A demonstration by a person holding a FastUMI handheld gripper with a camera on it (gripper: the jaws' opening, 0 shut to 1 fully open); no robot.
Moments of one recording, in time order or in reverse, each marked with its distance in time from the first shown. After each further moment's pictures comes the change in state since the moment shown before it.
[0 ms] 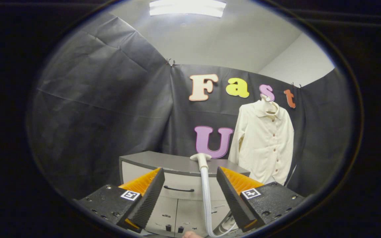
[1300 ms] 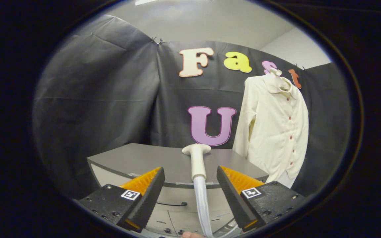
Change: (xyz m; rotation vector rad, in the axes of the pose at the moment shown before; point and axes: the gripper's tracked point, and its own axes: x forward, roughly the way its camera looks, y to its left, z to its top) arm 0.164 -0.026 -0.050 0.041 0.198 -0.031
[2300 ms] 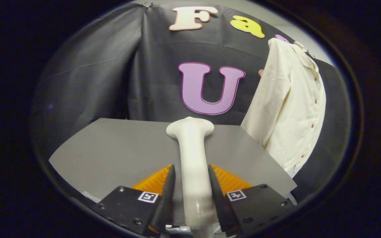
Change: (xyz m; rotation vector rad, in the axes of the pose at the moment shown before) arm 0.131 -0.011 -0.057 -0.021 0.357 -0.113
